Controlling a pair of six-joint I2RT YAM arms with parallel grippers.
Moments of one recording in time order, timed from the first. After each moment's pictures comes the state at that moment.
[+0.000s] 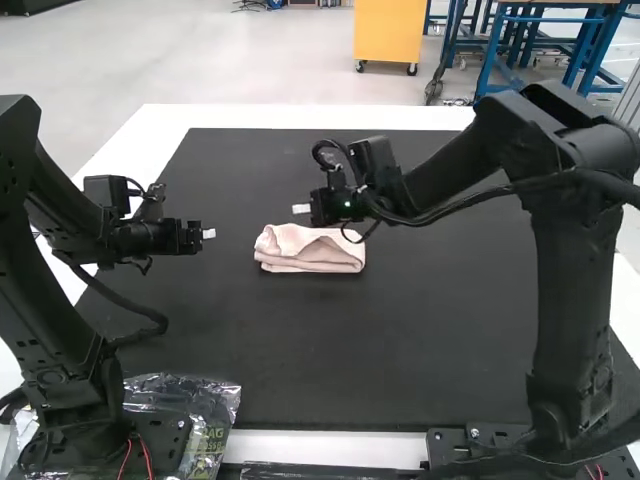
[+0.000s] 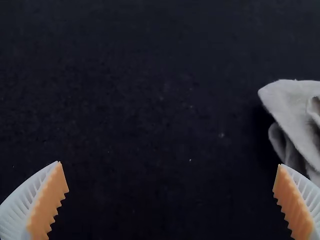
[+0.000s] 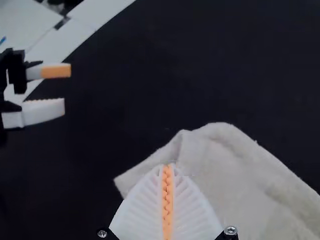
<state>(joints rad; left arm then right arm) 0.24 1.60 0.48 0.48 0.52 0.08 0.63 1.97 1.07 0.41 -0.45 0.18</state>
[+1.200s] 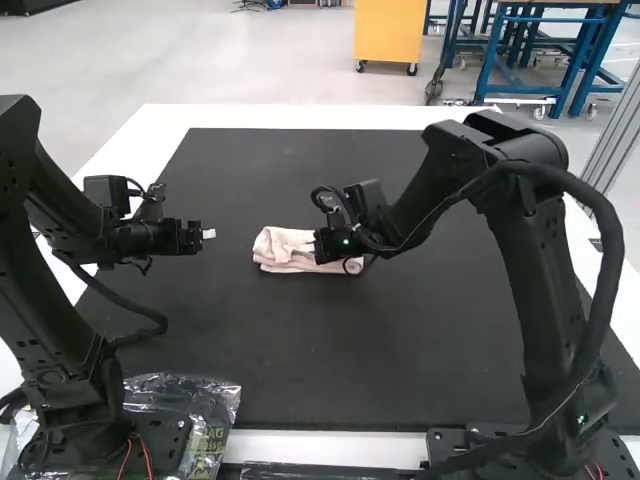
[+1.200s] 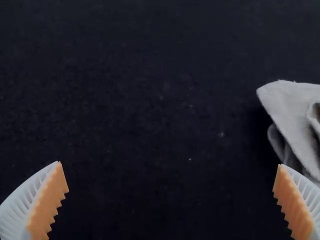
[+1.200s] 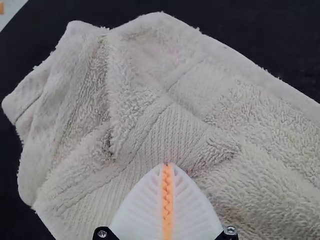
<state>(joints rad) 0.24 1.60 0.48 0.48 0.52 0.08 0.62 2.22 1.07 0.53 -0.45 0.16</state>
